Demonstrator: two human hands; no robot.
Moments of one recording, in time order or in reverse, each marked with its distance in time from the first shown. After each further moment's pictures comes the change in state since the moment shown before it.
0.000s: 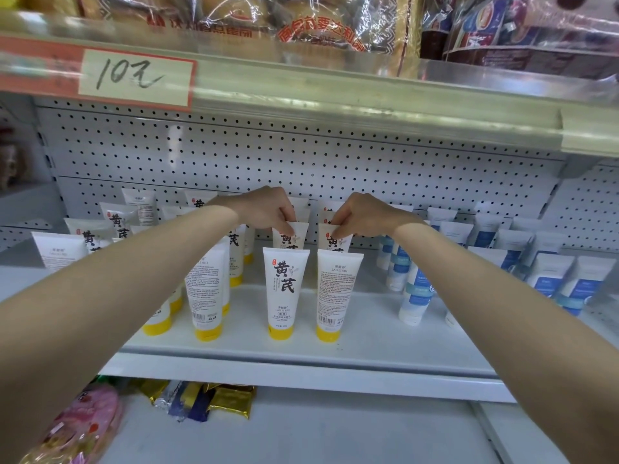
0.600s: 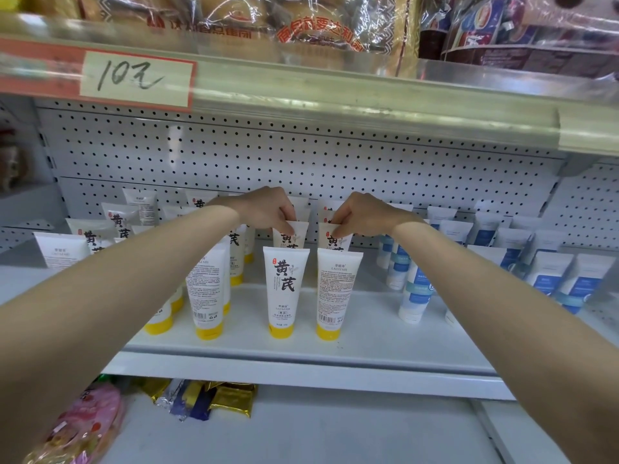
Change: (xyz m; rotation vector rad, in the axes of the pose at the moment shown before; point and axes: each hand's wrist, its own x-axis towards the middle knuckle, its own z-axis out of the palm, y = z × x) left_hand -0.007 0.006 -0.001 -0.008 -0.010 -0.015; right_hand -0.003 -0.001 0.000 -0.009 -0.003 -0.001
